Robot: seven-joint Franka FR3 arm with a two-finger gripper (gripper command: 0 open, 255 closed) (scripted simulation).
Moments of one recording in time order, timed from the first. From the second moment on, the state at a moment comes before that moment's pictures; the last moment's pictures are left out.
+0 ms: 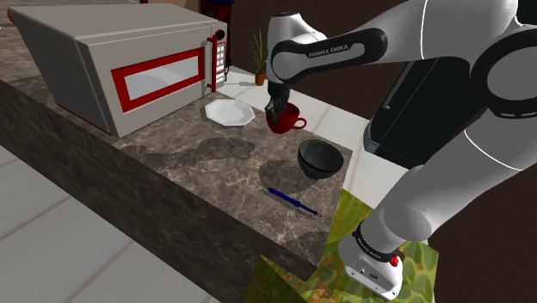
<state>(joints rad) -0.07 -0.12 0.04 -2.18 -0.15 1.99 -0.12</state>
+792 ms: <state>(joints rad) -0.07 -0.15 0.04 -2.06 -0.14 1.83 -0.15</state>
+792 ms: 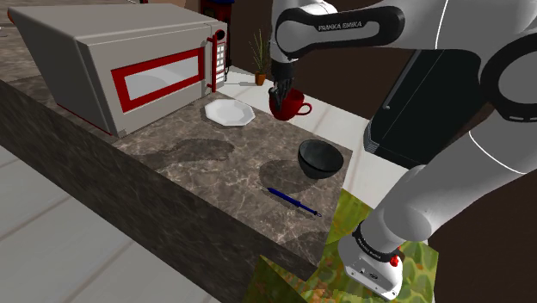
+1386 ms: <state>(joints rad) -0.07 -0.33 0.04 -2.15 -0.14 1.76 -0.16</state>
